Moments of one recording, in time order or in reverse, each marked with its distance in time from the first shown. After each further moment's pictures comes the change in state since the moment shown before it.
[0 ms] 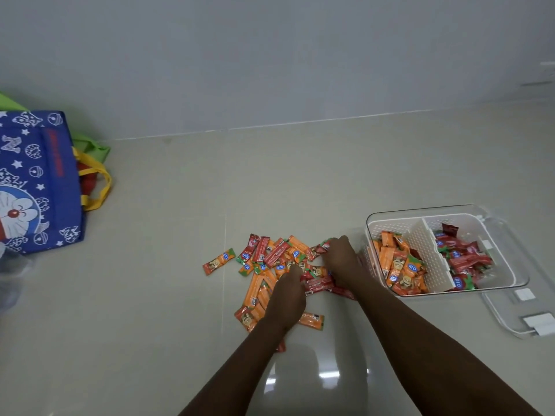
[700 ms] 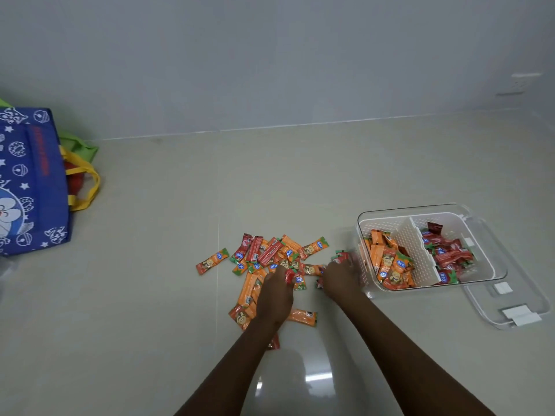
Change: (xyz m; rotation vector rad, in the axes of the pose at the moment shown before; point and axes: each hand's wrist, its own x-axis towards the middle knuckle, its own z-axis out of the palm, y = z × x) left_hand 0.004 -0.024 0.010 0.012 0.079 -0.080; right_hand -0.073 0.000 -0.009 -0.154 -0.086 0.073
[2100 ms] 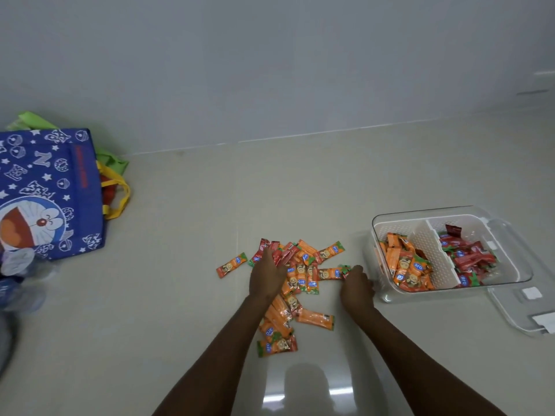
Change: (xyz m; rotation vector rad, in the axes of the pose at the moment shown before) left_hand 0.031 -0.013 -0.062 -0.070 0.062 -0.153; right_hand -0.001 0.008 0.033 0.230 0.222 0.157
